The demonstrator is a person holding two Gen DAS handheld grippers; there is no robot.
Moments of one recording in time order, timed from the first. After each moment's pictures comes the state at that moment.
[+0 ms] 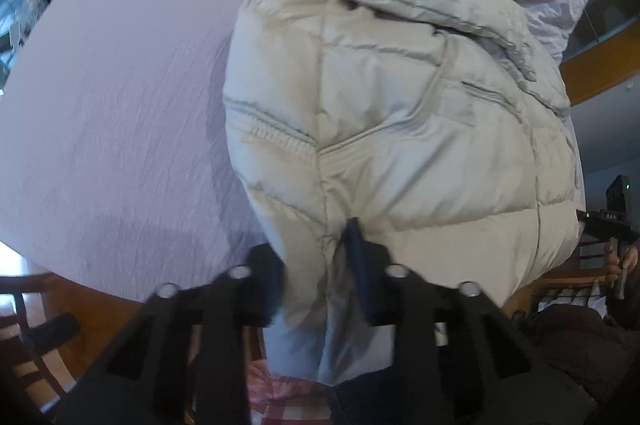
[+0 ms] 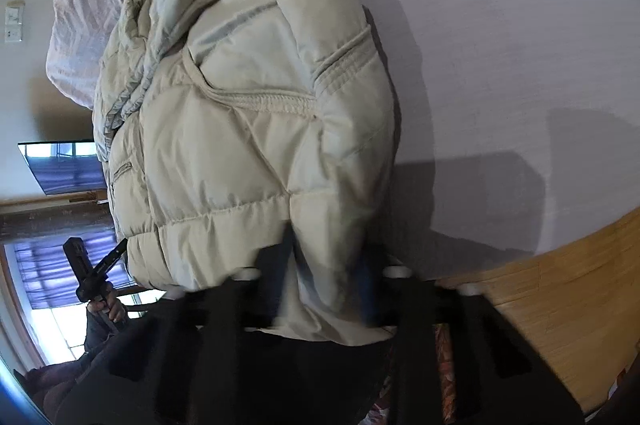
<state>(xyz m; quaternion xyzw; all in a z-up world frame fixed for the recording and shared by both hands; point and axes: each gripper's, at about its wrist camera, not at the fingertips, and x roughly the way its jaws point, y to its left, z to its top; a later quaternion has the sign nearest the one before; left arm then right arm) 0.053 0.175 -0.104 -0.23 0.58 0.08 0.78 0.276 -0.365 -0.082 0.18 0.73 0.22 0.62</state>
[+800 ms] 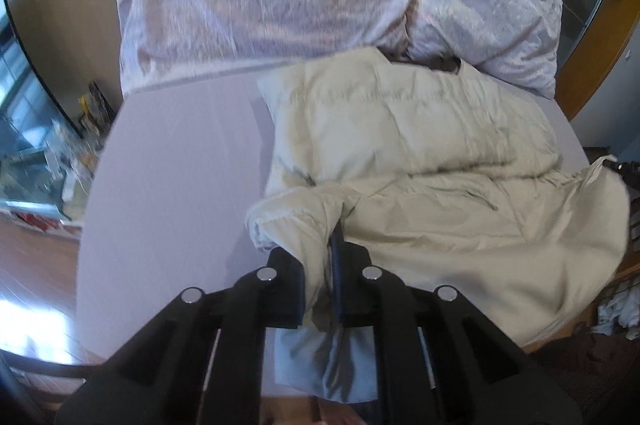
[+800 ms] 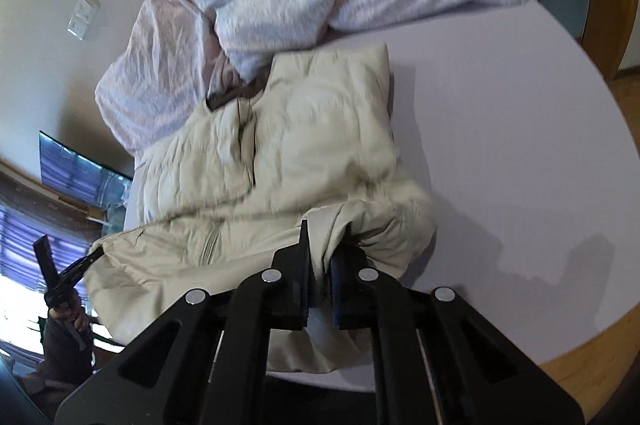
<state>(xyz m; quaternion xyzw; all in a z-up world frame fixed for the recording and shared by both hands) 0.128 0.178 0.017 -0.09 0.49 0.12 0.86 0.357 -0.308 0.034 0.12 0.58 0.25 0.77</state>
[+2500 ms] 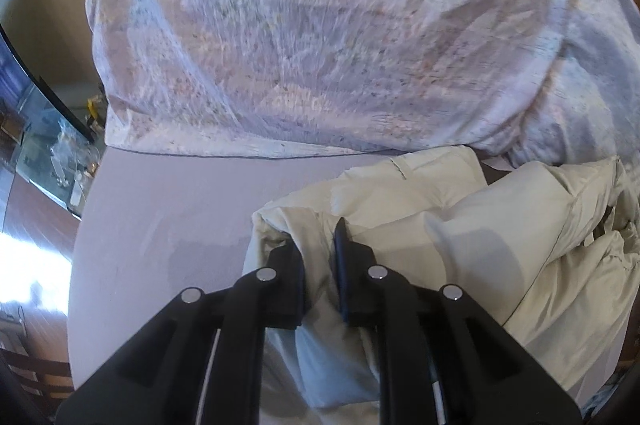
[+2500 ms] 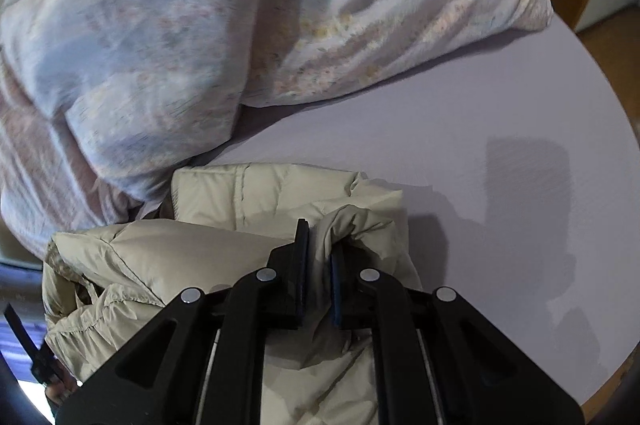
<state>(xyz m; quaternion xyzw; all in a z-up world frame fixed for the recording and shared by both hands) 0.352 0.271 -0.035 -0.15 0.52 0.24 0.81 0.558 -0.227 -0.051 0.15 0.65 0.08 0.74</state>
